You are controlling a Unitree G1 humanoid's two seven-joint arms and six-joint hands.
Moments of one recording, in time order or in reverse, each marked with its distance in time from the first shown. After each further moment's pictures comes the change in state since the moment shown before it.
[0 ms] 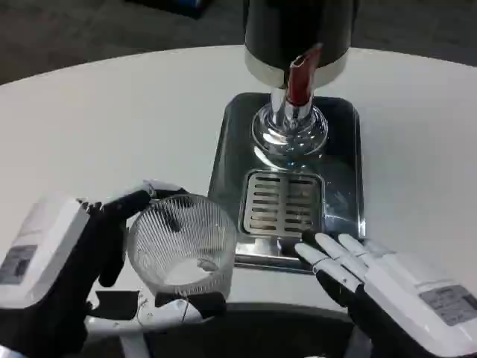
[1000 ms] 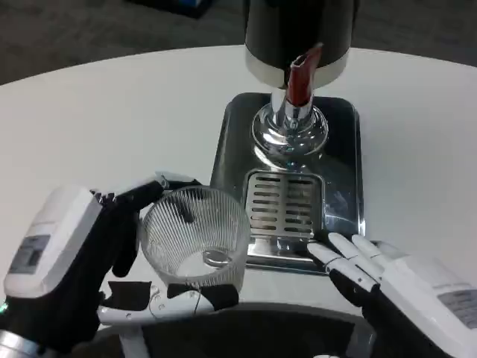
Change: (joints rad) left arm -0.053 -0.012 -0.031 0.012 -0.001 0.004 -0.004; right arm 0.047 0.031 -0.055 -0.032 0.047 -0.001 0.011
